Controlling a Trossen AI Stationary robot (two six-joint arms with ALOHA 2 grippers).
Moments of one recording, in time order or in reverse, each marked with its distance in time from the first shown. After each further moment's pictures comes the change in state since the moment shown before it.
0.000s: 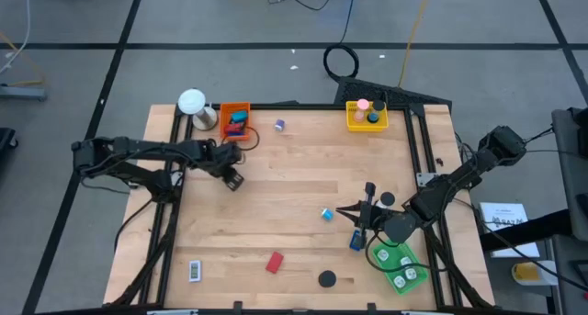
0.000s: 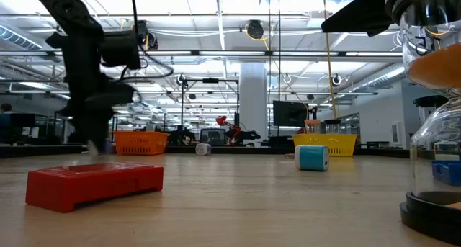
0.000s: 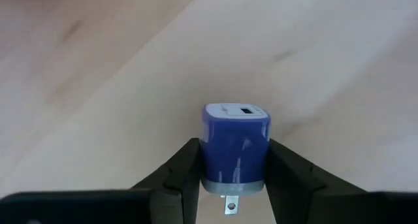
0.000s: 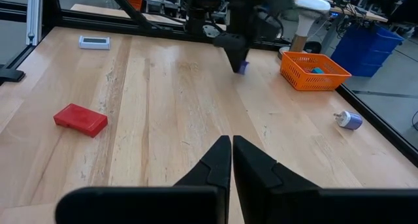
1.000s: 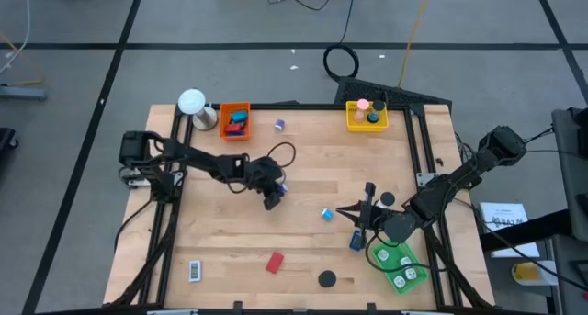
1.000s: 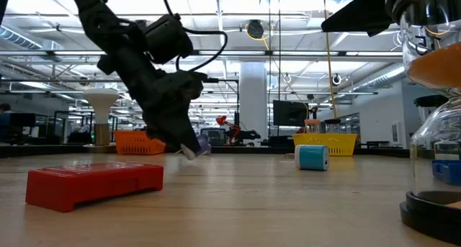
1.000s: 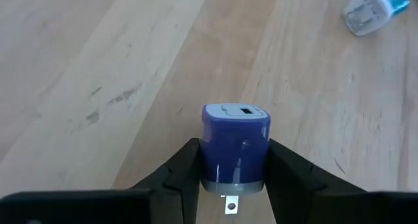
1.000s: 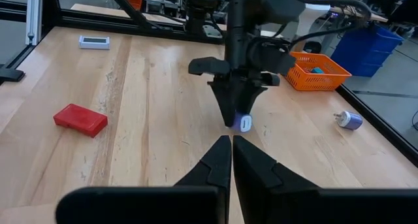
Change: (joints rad) left arm -0.218 0.435 0.187 0.667 0.186 0.112; right arm 0.000 0.000 0.000 0.000 0.000 0.000
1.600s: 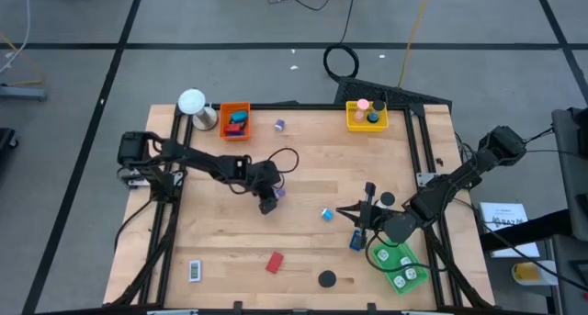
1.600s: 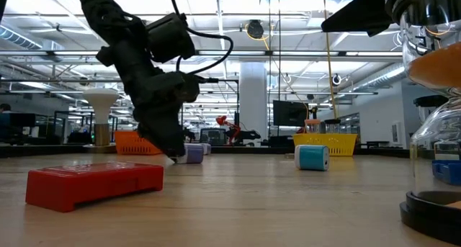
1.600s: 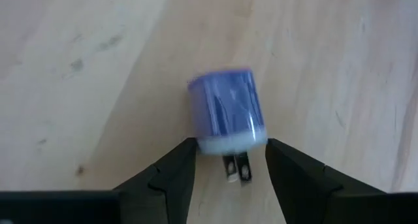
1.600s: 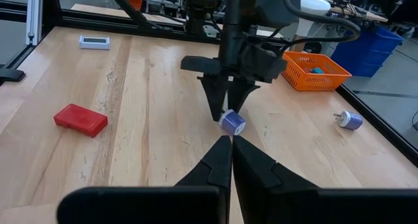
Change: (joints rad) left arm -0.029 -0.008 0.048 -0.204 0.023 0.008; right arm 0.000 0.000 0.000 0.001 0.000 0.000
